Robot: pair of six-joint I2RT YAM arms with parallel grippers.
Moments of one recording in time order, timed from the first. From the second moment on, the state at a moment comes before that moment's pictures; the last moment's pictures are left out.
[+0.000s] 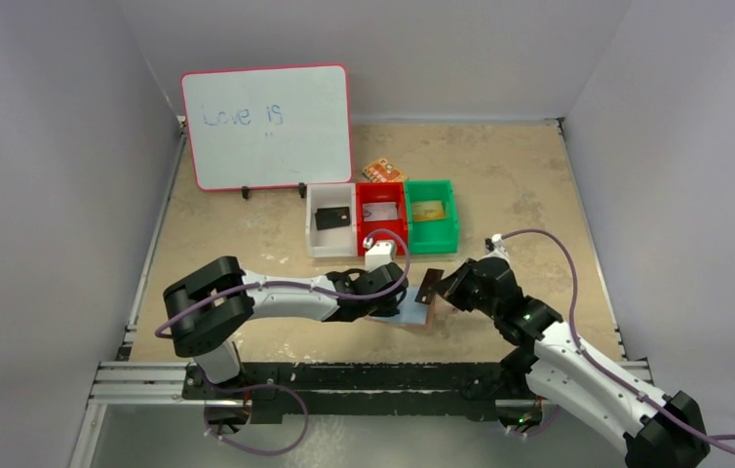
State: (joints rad) left arm -1.16 1.68 0.89 -0.14 -0.31 -1.00; right arm 0.61 0.70 0.33 -0.27 0.07 1.08
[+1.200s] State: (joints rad) left arm -0.95 1.18 0.77 -0.58 -0.74 -1.06; right arm 0.61 0.67 0.32 0.10 -0.13 0.62
